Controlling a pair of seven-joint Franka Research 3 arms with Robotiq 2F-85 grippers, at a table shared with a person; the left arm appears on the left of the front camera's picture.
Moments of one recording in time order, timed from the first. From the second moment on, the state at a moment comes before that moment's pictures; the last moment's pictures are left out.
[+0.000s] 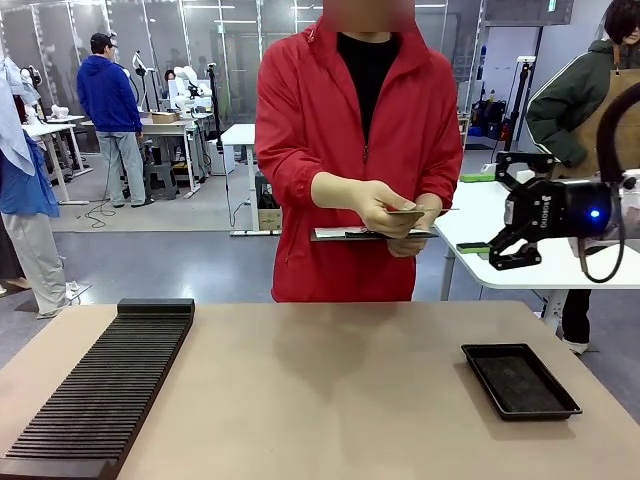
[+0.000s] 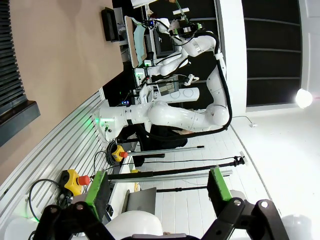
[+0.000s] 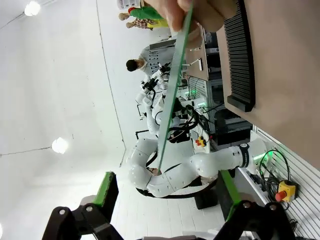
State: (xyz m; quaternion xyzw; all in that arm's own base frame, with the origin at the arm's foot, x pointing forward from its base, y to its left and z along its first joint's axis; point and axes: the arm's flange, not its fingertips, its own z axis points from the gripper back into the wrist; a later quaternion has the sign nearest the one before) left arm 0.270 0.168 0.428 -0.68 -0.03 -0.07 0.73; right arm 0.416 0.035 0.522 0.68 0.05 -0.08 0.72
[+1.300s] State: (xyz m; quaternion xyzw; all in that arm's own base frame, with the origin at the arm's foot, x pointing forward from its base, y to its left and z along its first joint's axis) left arm 0.270 0.168 0.428 -0.68 -0.03 -0.07 0.73; right arm 0.446 0.071 0.506 0.69 0.09 -0.10 0.71
